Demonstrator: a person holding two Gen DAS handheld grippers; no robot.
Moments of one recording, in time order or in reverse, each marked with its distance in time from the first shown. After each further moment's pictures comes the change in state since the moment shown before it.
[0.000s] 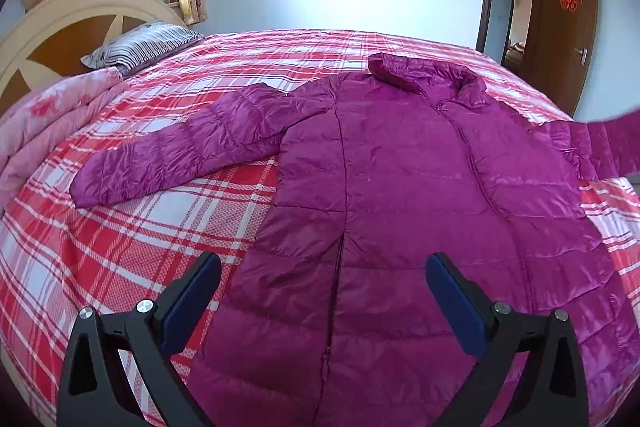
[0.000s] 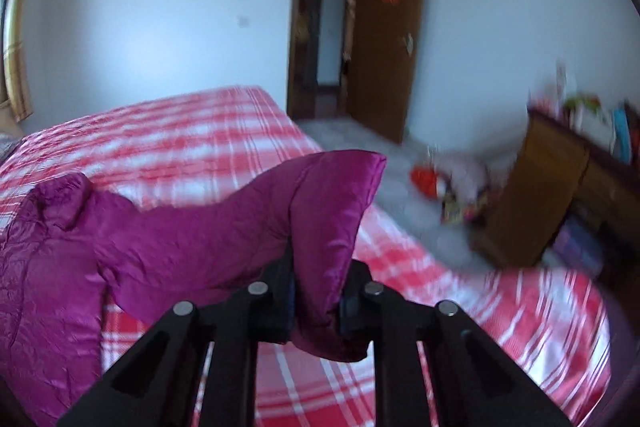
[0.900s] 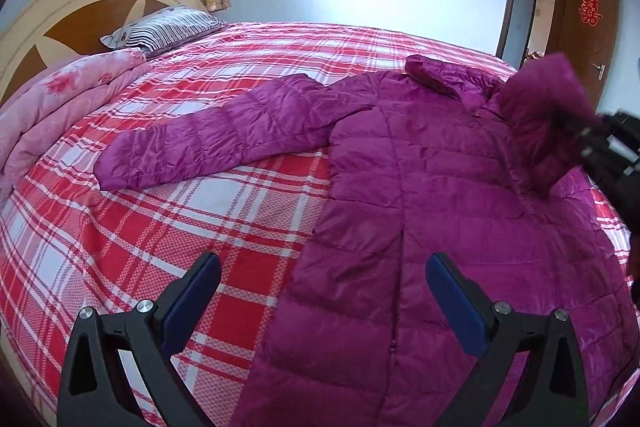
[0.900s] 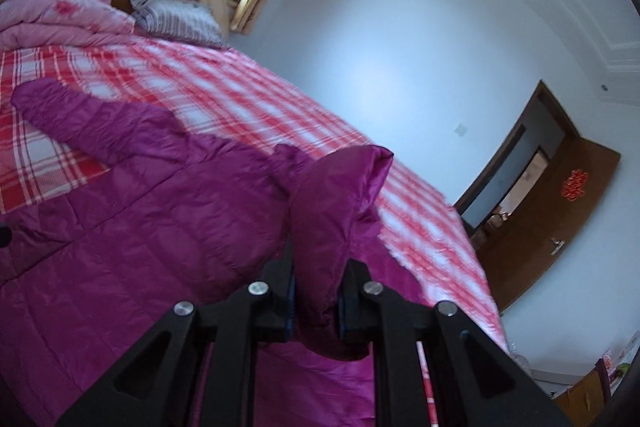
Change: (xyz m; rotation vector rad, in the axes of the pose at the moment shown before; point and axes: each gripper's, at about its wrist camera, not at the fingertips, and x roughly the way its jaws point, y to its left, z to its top) left arm 0.002 0.042 -0.001 -0.055 0.019 0.049; right arm -0.053 0.345 -0.068 -0.680 -0.168 0.427
